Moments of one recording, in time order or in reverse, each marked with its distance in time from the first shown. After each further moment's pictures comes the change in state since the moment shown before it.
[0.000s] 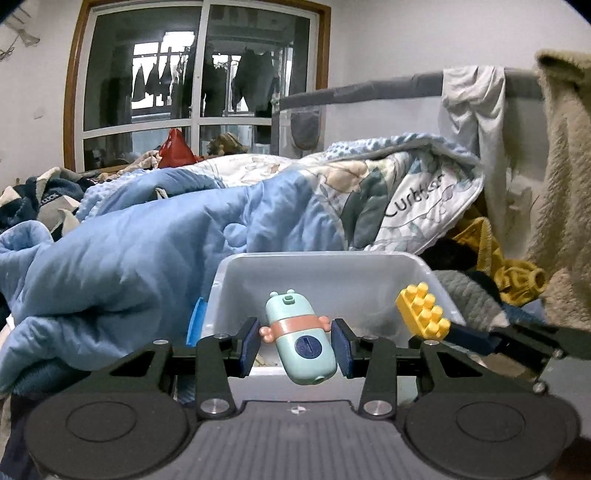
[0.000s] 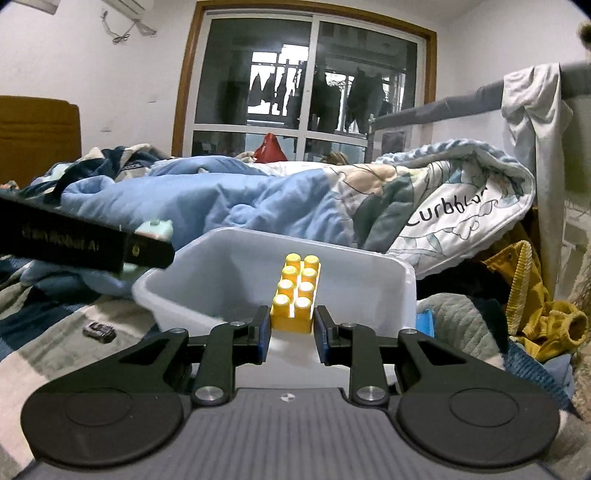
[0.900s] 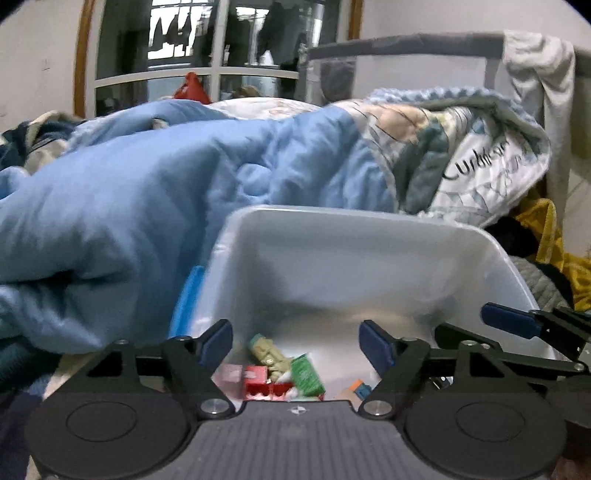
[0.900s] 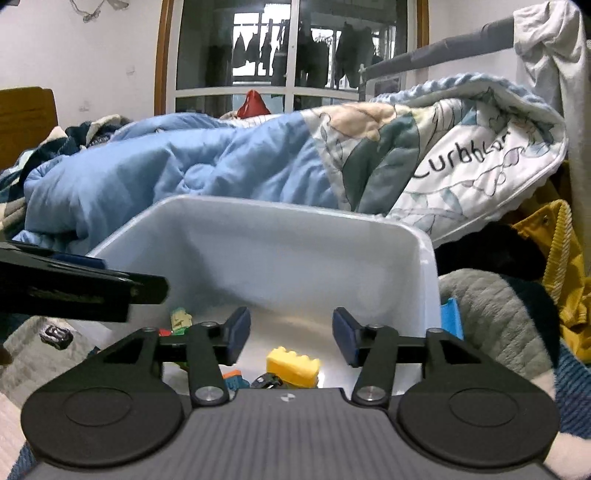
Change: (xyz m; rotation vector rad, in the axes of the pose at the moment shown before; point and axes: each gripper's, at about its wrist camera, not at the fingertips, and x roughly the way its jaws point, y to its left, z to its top) left arm 0.079 0.035 -0.002 -0.120 0.129 0.019; right arm 0.078 -0.027 0.003 0.059 0.132 0.006
